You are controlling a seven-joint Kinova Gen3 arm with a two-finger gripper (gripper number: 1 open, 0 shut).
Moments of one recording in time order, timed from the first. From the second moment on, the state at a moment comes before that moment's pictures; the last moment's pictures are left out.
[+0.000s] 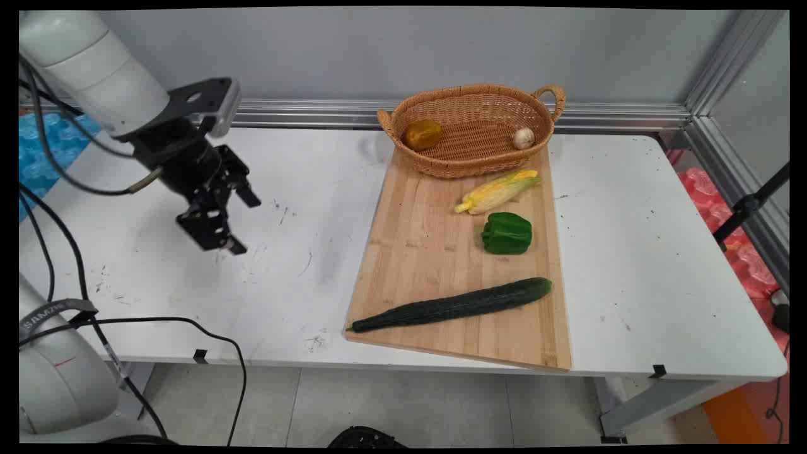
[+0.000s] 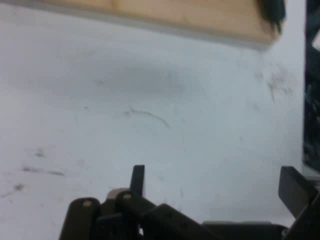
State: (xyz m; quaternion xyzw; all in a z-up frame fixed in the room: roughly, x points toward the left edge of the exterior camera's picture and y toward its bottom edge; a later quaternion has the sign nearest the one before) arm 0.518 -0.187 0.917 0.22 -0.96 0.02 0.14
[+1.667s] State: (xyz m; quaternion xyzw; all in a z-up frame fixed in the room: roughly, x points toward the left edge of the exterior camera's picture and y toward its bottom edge) arm 0.443 -0.421 0.932 0.39 -0.87 0.17 0.25
